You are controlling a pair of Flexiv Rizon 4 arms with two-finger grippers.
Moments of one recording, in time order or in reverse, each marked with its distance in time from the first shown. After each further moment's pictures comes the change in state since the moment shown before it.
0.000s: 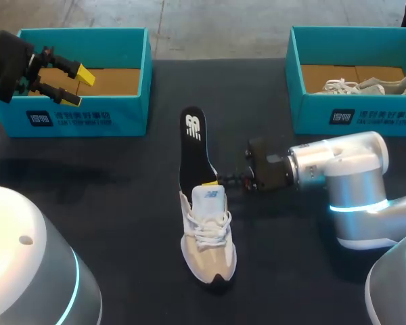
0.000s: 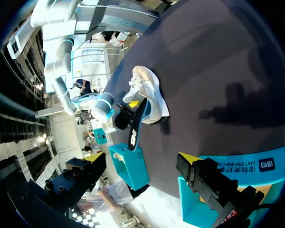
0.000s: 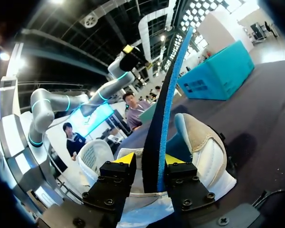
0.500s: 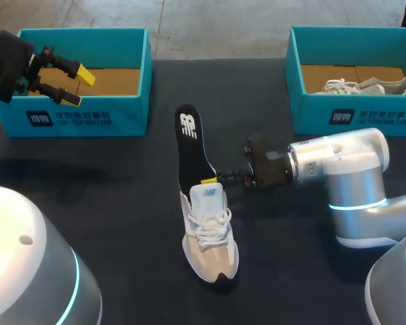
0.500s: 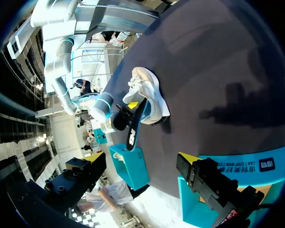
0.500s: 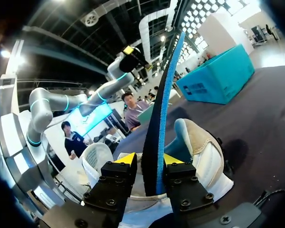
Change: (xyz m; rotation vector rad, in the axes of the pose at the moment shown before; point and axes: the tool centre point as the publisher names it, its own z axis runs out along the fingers) left arm 0.000 0.000 0.000 0.000 0.000 0.000; right arm 0.000 0.008 0.000 0.000 -0.015 -0.019
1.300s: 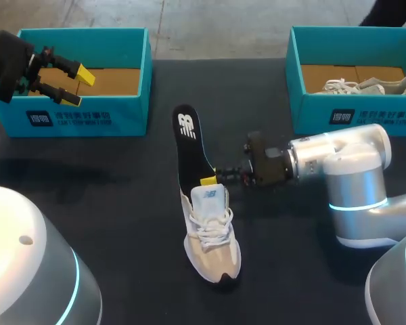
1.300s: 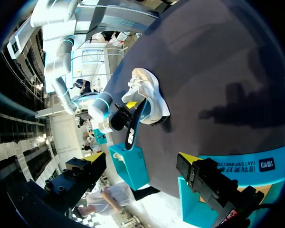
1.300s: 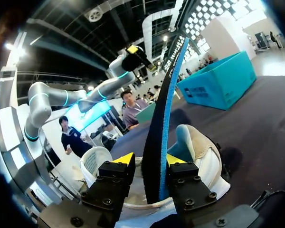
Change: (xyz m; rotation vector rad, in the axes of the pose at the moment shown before) left arm 0.000 0.000 0.000 0.000 0.000 0.000; right arm 0.004 0.007 0.000 0.021 -0.024 -0.057
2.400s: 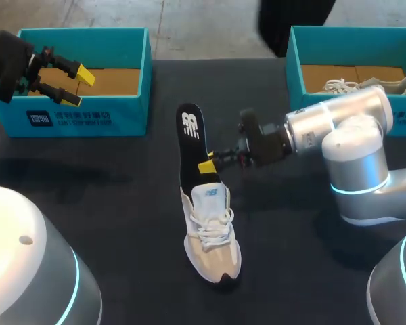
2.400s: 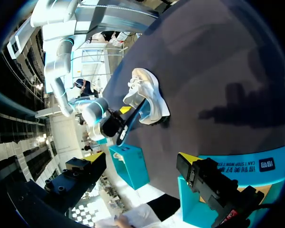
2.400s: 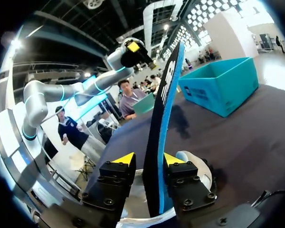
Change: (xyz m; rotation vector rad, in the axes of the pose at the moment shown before) left arm 0.000 0.000 0.000 0.000 0.000 0.000; right arm 0.003 0.035 -0.006 0.122 -0.040 -0.035
